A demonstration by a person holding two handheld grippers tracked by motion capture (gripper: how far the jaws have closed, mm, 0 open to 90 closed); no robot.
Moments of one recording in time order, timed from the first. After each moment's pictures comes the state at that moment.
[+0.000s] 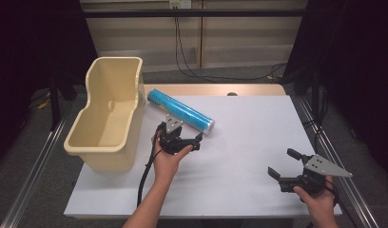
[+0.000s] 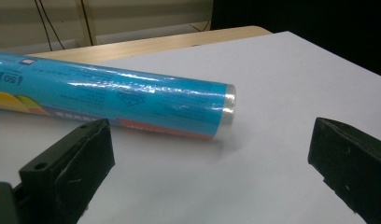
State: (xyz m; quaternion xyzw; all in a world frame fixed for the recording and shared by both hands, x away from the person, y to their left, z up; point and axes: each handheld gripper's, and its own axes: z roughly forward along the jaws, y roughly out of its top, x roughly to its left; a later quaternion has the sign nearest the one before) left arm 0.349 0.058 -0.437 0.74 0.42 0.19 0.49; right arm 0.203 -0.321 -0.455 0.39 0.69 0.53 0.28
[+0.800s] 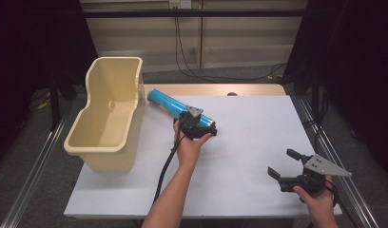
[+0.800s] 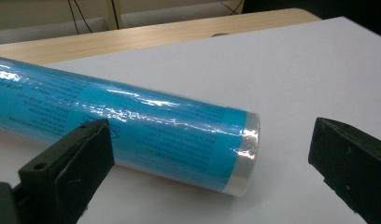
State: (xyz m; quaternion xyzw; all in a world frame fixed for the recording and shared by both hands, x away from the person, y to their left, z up) left arm 0.396 -0.002 -0.453 0.75 0.46 0.23 0.42; right arm 0.204 -0.322 -0.457 0.39 0.70 0.53 0.28
